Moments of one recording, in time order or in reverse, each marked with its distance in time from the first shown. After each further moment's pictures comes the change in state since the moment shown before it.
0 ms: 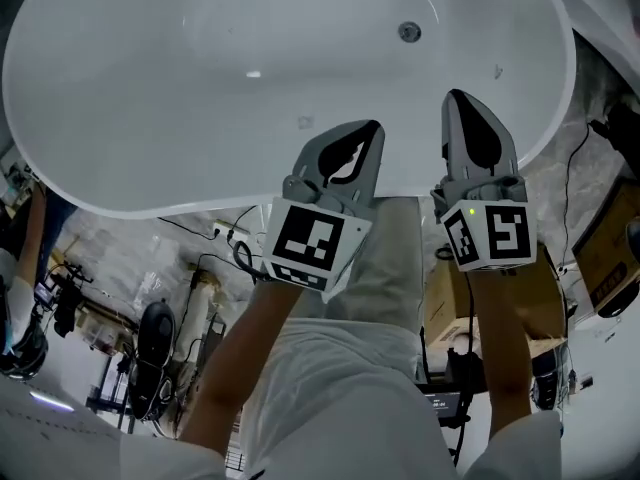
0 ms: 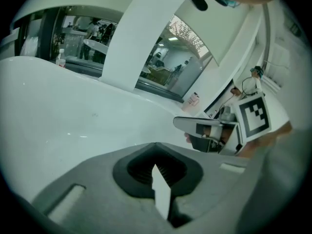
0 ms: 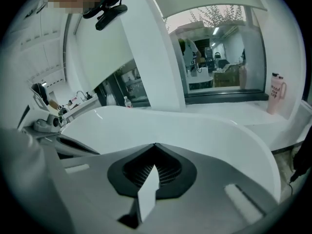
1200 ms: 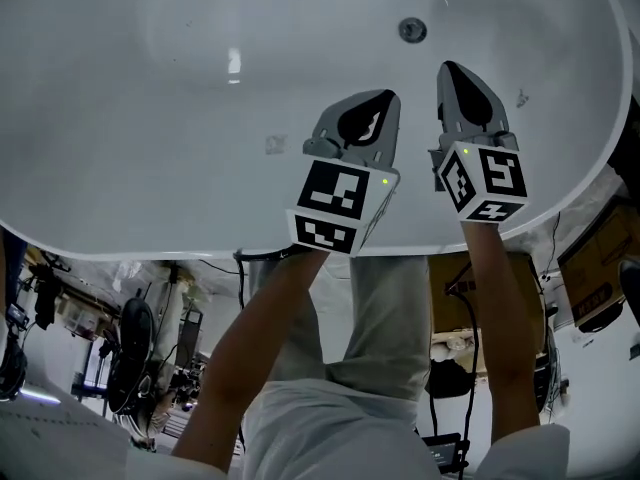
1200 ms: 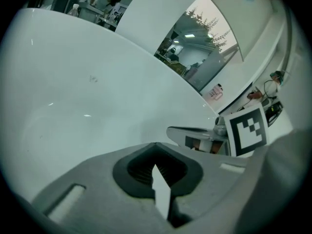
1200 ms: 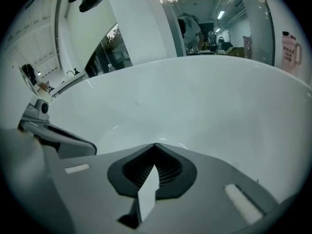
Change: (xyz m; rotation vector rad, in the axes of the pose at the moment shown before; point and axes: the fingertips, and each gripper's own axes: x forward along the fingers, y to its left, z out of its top) left arm 0.178 0.065 -0.079 -0.162 0.036 0.047; right arm 0.145 -0.108 -0.151 -0.009 0.178 -0.009
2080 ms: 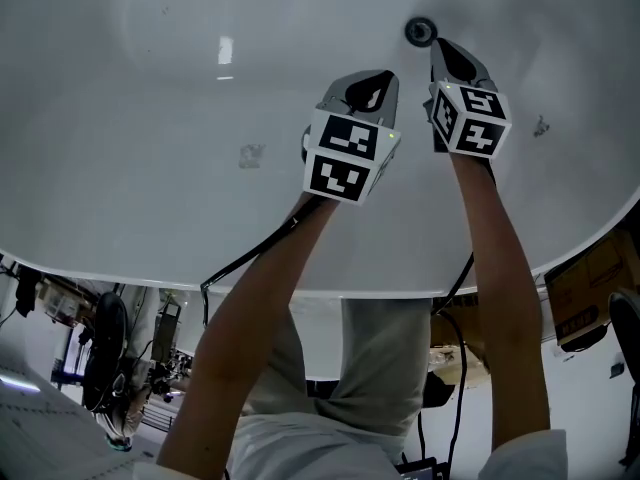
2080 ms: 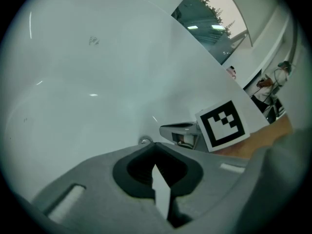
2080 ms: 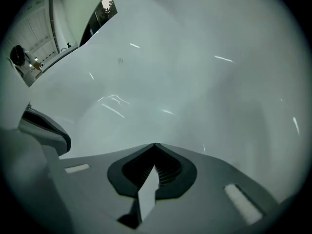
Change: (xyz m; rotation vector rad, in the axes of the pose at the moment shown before) left arm 0.118 0.059 -0.082 0.009 0.068 0.025; right arm 0.135 -0.071 -0.122 -0.069 0.200 -0.011
